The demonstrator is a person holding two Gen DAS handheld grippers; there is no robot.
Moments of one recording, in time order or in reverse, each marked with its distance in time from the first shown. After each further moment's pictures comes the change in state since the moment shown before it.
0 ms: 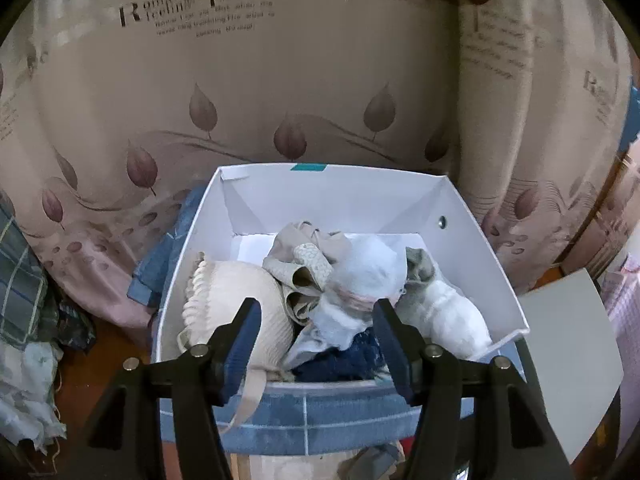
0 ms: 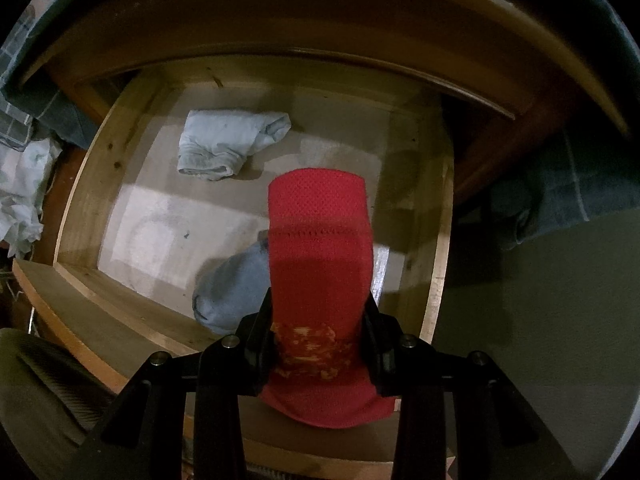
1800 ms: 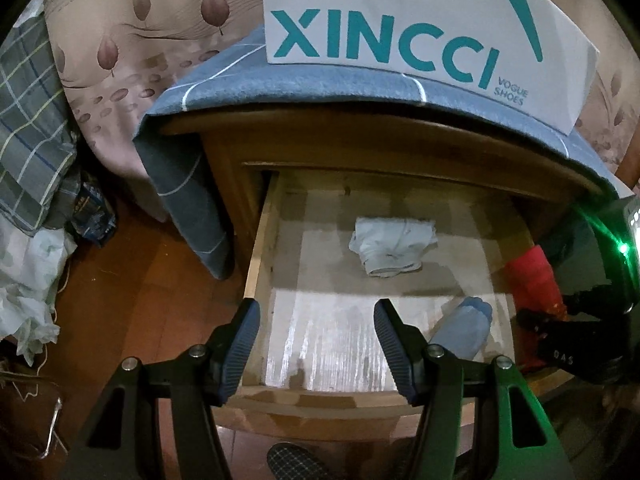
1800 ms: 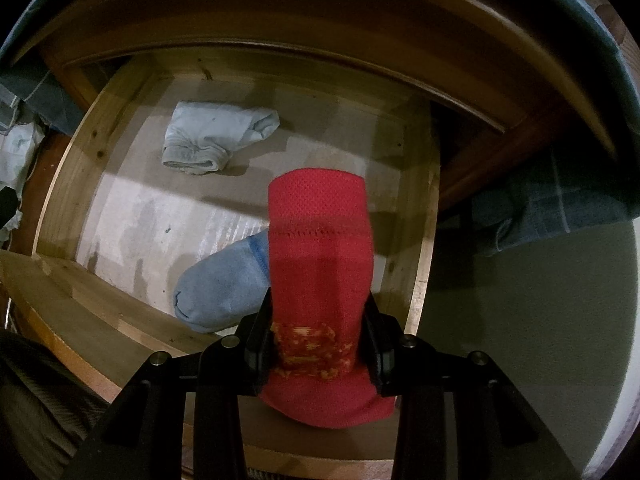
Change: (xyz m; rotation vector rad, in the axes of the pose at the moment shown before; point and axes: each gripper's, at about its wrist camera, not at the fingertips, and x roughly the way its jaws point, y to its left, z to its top) left arm 0.053 0.037 -0.258 -0.100 0.151 0.149; right arm 0.003 0.004 0.000 -0.043 0.001 -0.094
